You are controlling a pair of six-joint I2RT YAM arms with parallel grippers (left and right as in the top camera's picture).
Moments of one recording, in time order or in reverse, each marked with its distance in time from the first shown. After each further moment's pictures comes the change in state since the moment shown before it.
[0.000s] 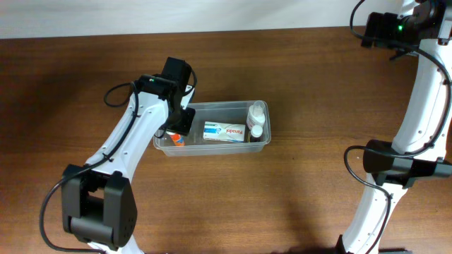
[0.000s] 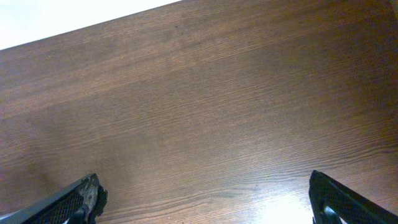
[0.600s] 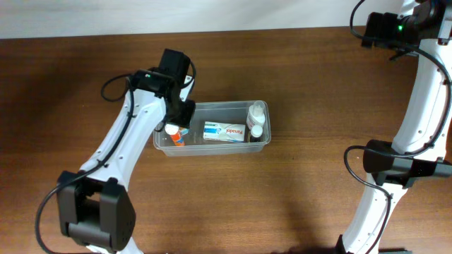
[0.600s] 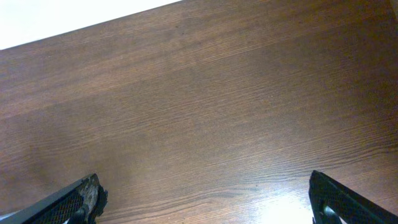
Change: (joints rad) left arm 0.000 -0.021 0.069 -0.009 0.000 0.000; right arm 0.000 0.000 0.000 0.000 0.000 0.000
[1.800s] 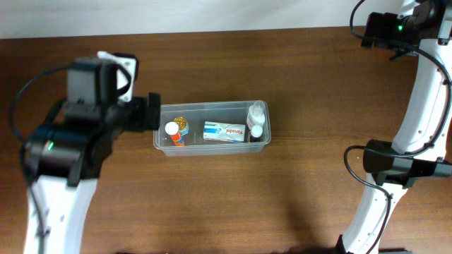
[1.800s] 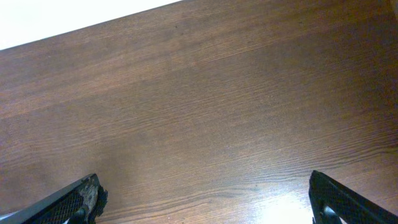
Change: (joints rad) left arm 0.126 -0.546 0.036 -0.062 -0.024 -0.003; right arm 0.000 0.000 0.000 0.000 0.000 0.000
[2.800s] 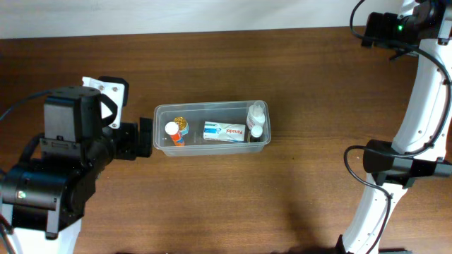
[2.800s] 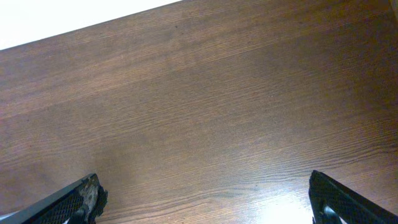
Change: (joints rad) left arm 0.000 -0.124 0.002 -0.126 0.016 0.000; right arm 0.000 0.000 0.000 0.000 0.000 0.000
